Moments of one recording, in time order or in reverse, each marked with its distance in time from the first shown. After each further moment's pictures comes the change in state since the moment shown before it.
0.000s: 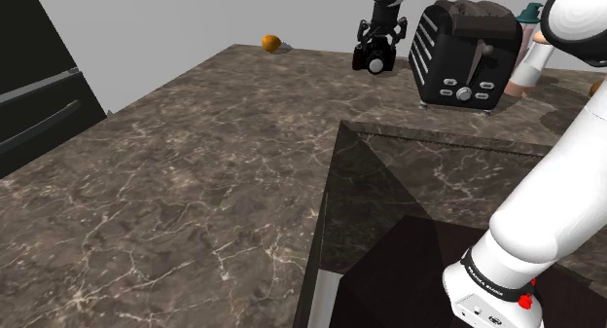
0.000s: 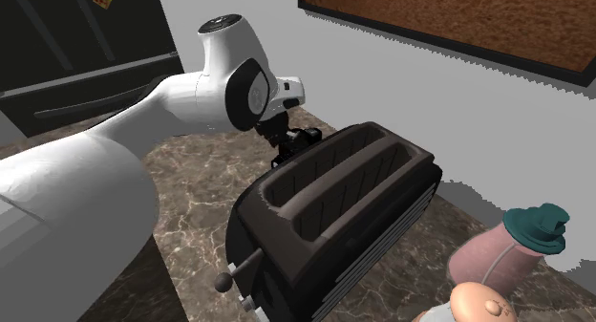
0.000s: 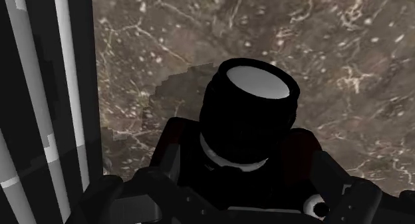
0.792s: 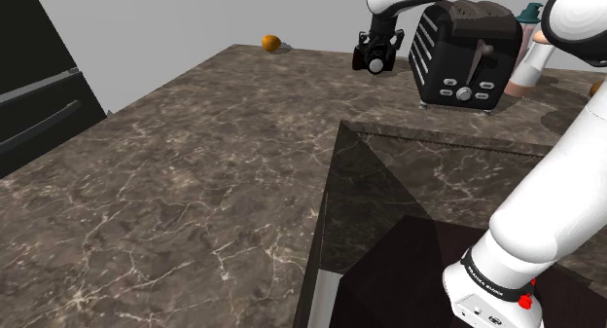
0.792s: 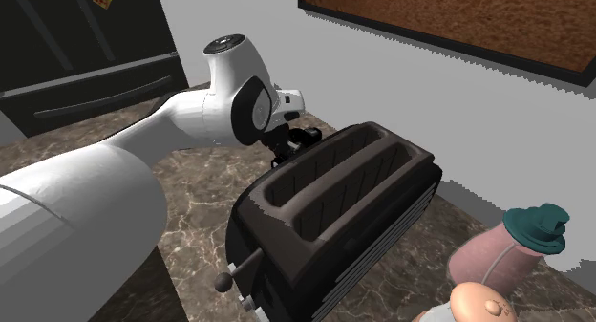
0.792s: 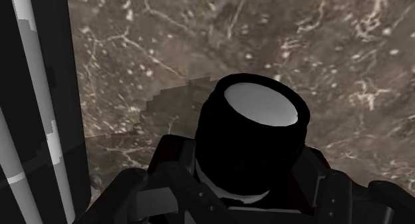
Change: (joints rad) arm -0.002 -0.003 -0.002 -0.076 -0.008 0.074 0.017
